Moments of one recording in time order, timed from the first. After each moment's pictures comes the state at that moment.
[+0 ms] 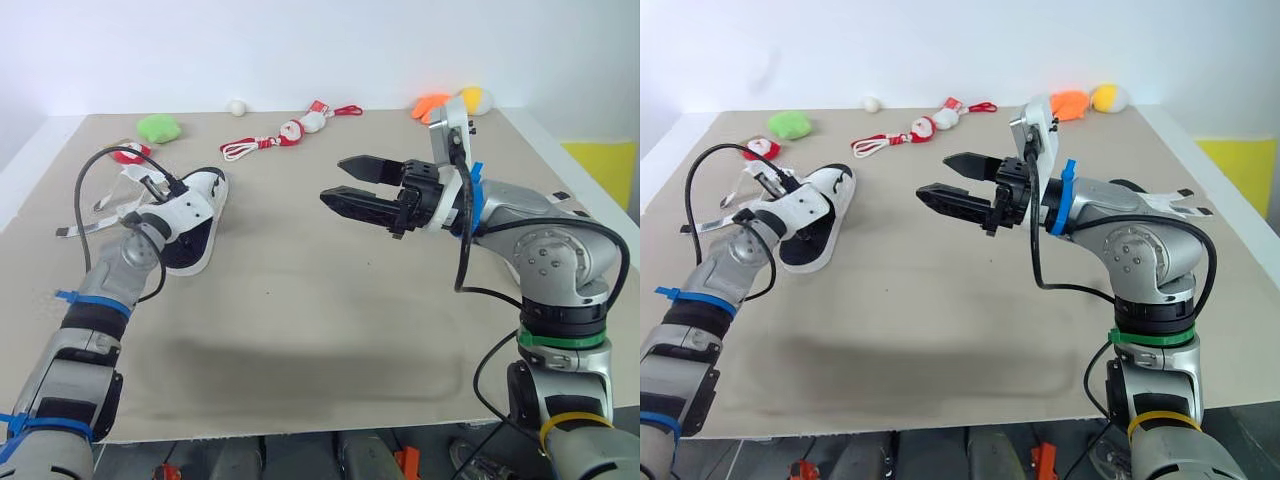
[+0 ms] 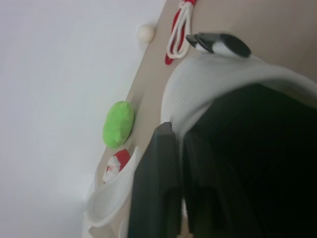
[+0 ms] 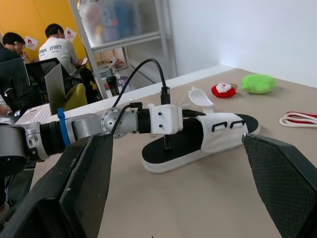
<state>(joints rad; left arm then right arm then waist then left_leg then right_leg) -0.80 0.64 -0.16 0.78 0.43 -0.23 -0.16 -0.83 -0.52 -0.08 -0.21 0.80 0.92 0.78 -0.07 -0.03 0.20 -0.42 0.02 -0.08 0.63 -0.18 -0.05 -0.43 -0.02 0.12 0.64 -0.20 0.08</state>
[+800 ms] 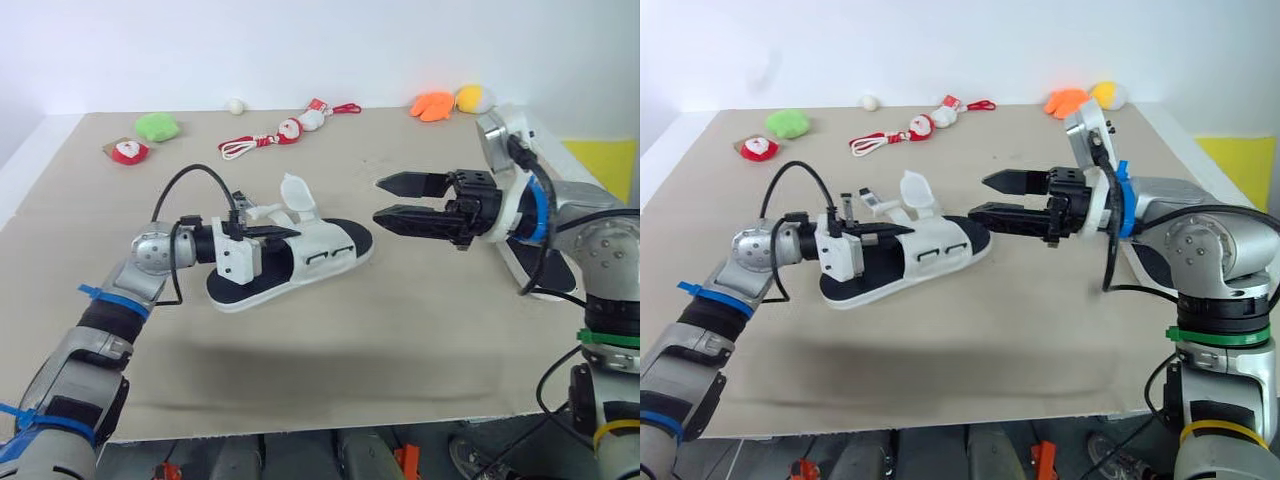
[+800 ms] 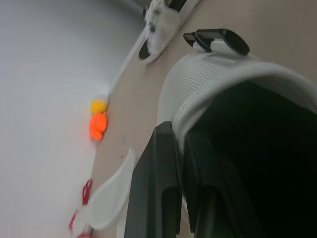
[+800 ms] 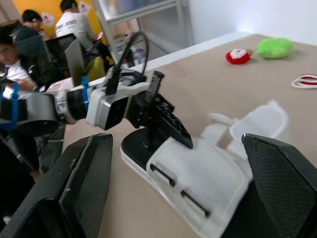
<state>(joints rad) -0.81 0.57 -0.32 0.55 -0.04 -0.93 -0.93 -0.80 -0.81 -0.10 -0.12 0.87 0.96 1.09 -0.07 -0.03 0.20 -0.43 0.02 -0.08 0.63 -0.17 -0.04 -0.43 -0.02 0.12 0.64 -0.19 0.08</state>
